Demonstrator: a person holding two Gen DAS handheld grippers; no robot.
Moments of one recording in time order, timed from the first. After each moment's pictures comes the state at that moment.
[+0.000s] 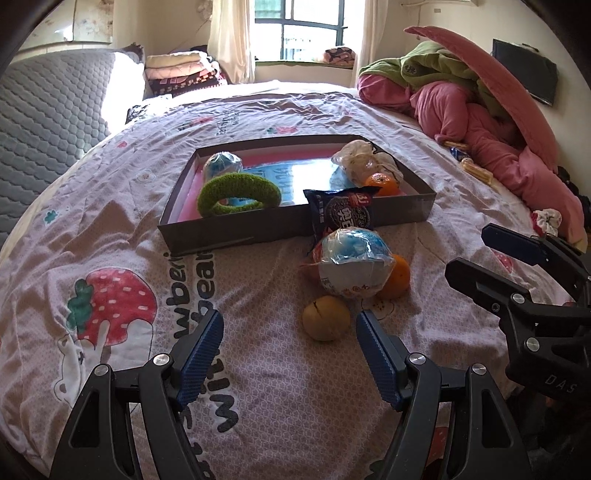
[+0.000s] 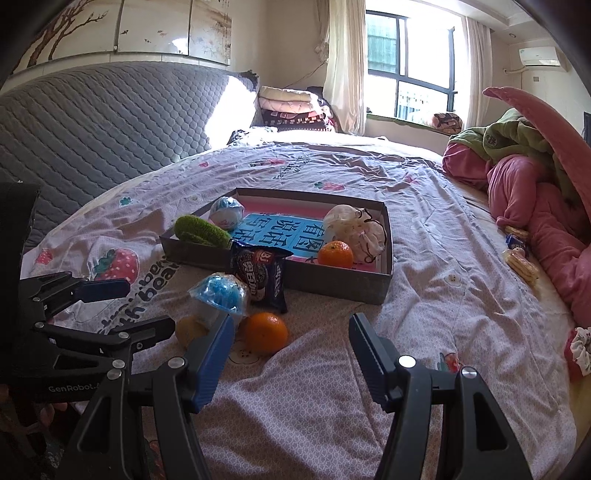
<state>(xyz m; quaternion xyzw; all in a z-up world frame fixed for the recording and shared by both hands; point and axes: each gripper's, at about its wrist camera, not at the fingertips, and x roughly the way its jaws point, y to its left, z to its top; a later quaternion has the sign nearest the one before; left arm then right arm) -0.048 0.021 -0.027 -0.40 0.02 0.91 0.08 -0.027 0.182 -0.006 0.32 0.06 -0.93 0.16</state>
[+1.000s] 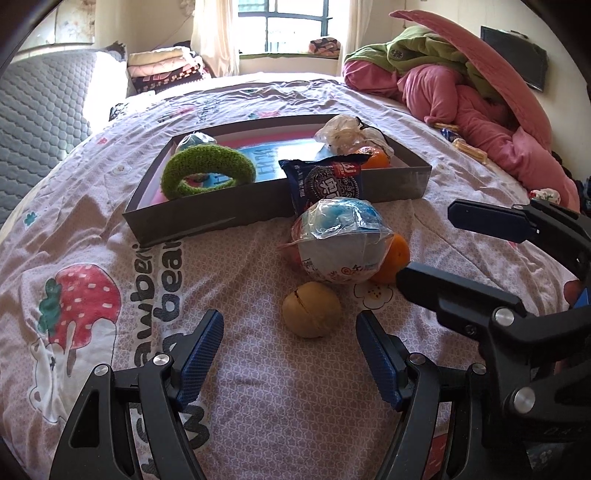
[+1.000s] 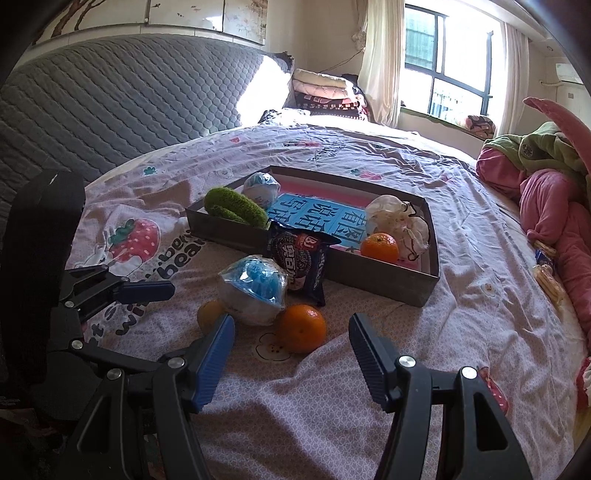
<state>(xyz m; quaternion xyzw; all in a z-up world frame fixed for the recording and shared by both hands) -0.061 0.034 -0.054 -0.41 0.04 0.90 0.11 -0.038 0.150 -0.018 0.34 0.10 -0.91 0.21</state>
